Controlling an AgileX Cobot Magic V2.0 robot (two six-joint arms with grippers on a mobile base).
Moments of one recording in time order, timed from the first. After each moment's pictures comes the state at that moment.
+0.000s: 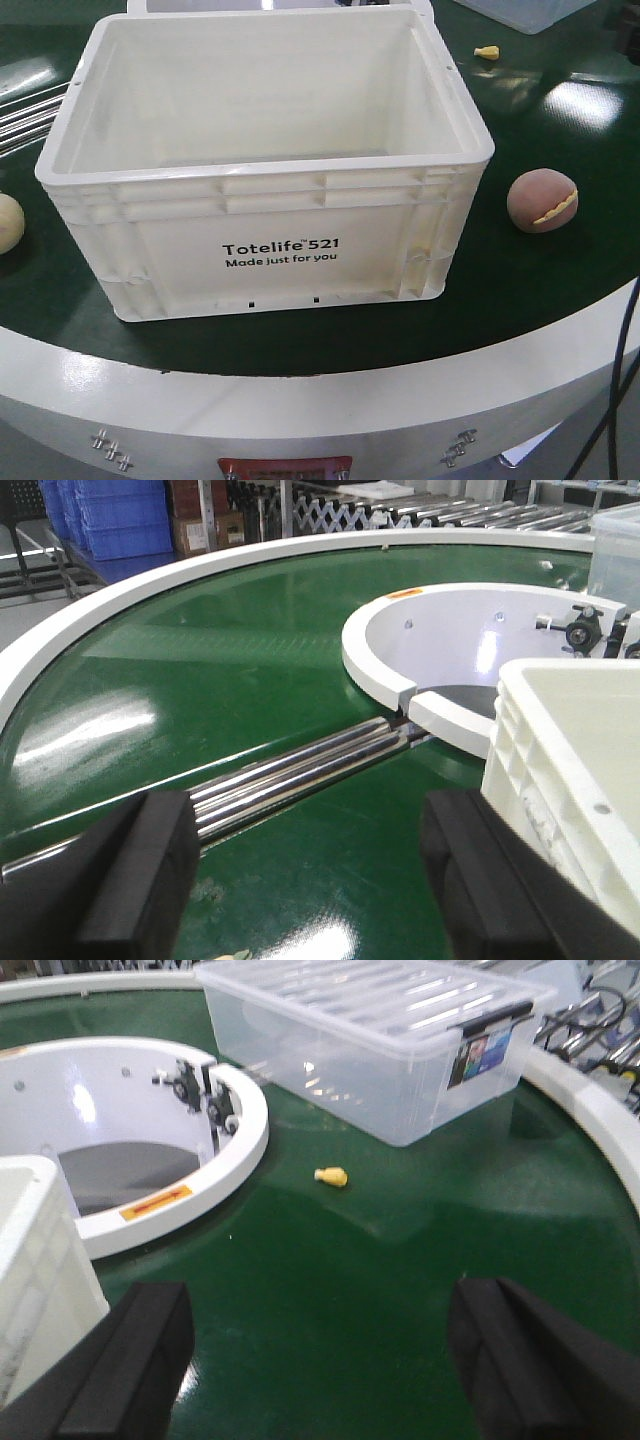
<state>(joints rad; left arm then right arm) 0.15 1.00 -0.70 -0.09 -0.03 0.05 -0.05 1.25 -1.03 0.06 0.20 -0.08</state>
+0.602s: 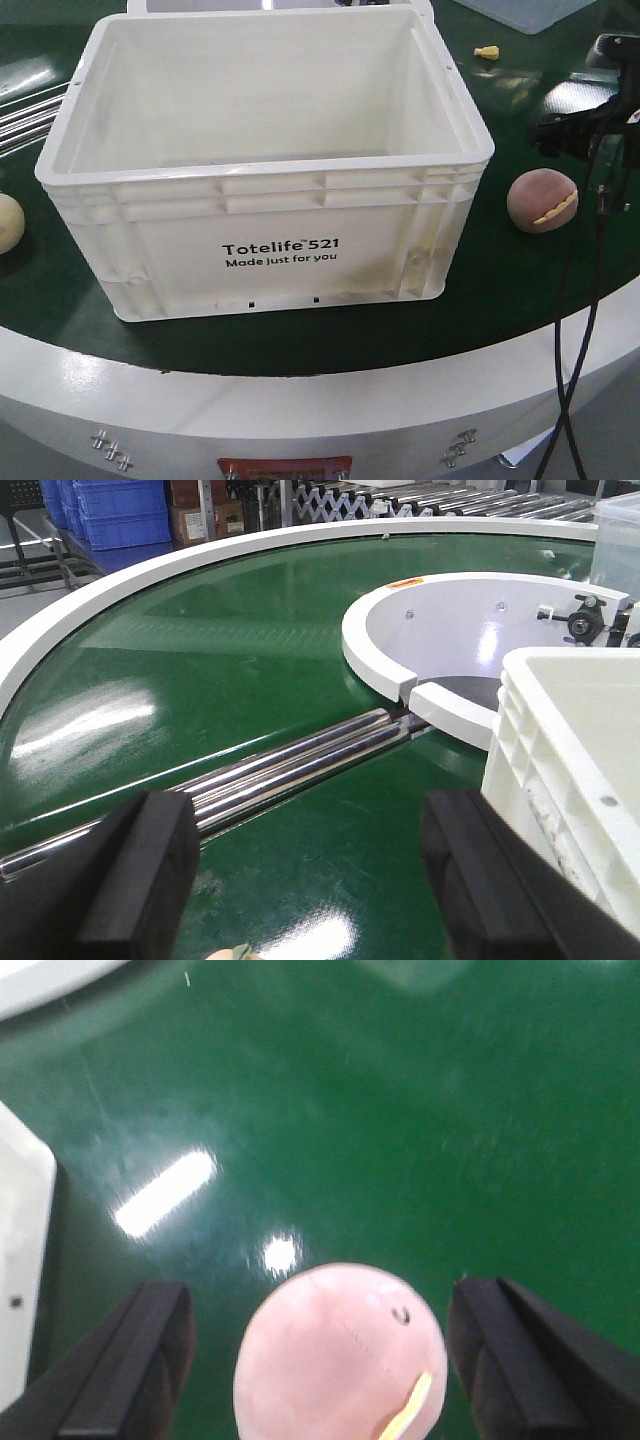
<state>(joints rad) 0.15 1.01 -0.70 -0.09 -0.03 0.05 -0.05 1.63 -1.05 0.12 0.26 -0.08</state>
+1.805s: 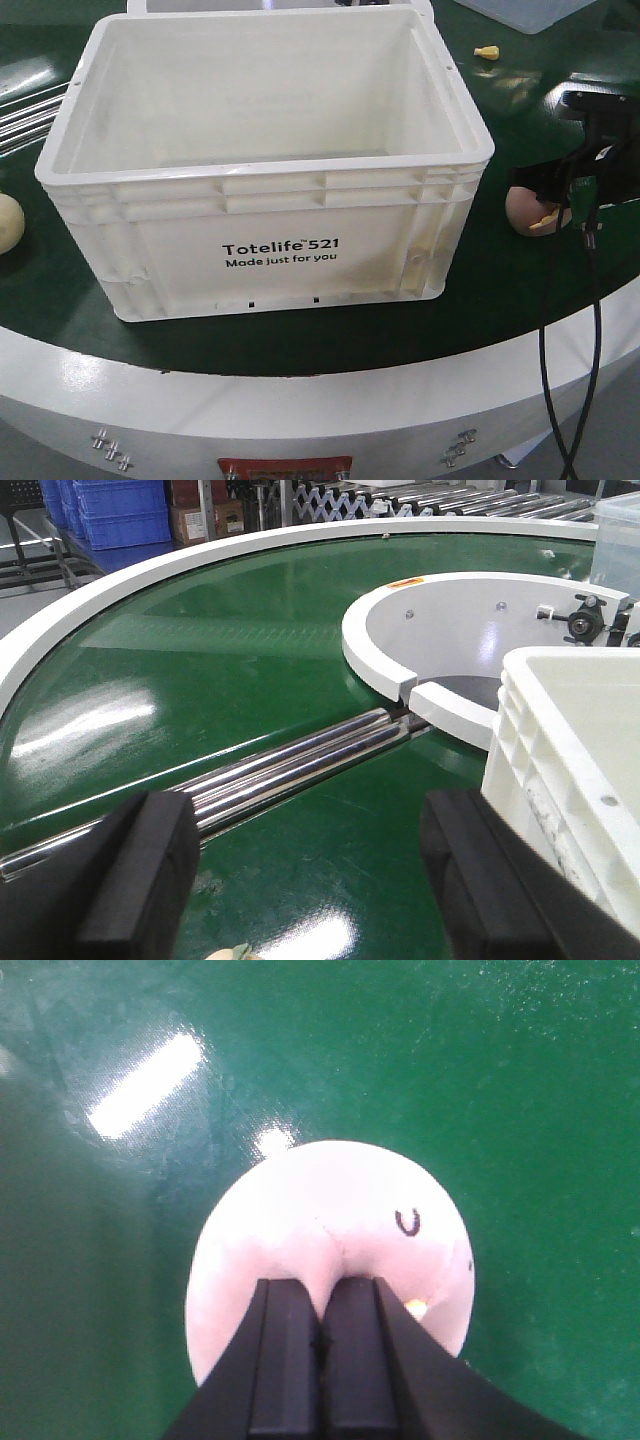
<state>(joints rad) 0.15 1.01 -0.70 -0.09 -0.03 0.05 -0.05 1.77 -1.05 0.12 0.32 -0.08</state>
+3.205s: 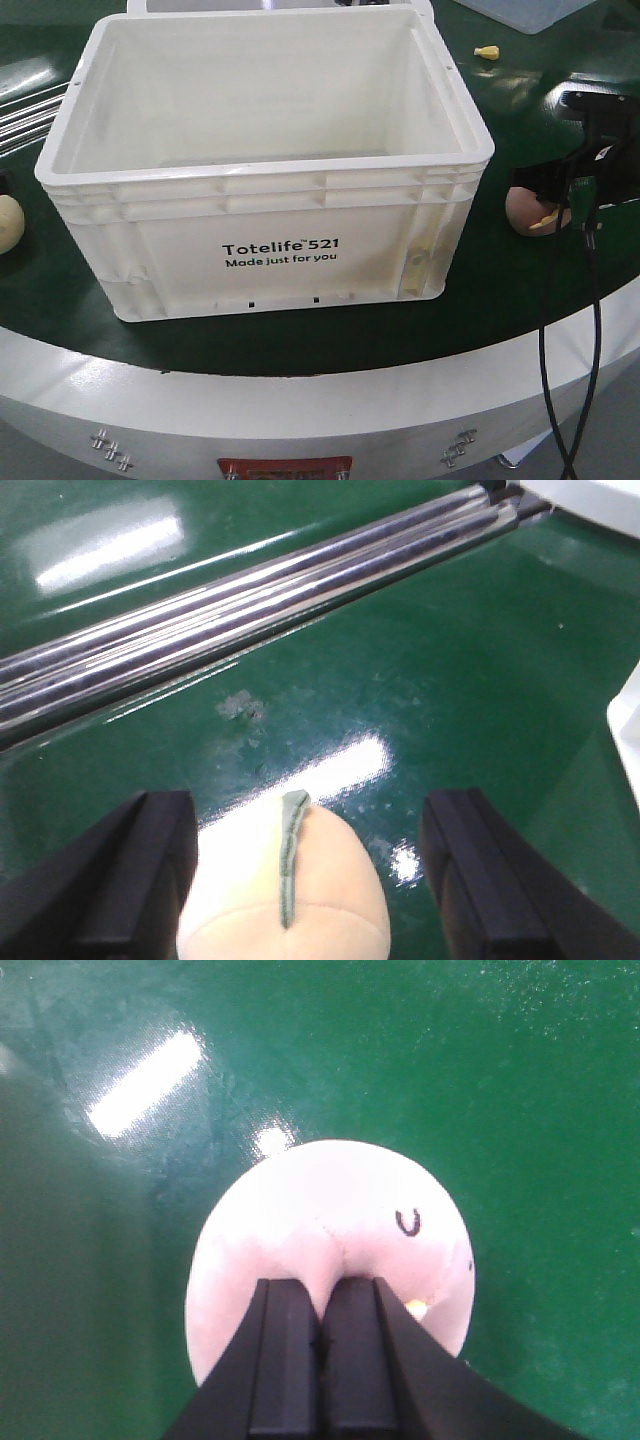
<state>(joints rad) 0.23 1.48 -0.71 -0.08 -0.17 0.10 -0.05 1.77 -1.05 0.12 0.33 -0.08</state>
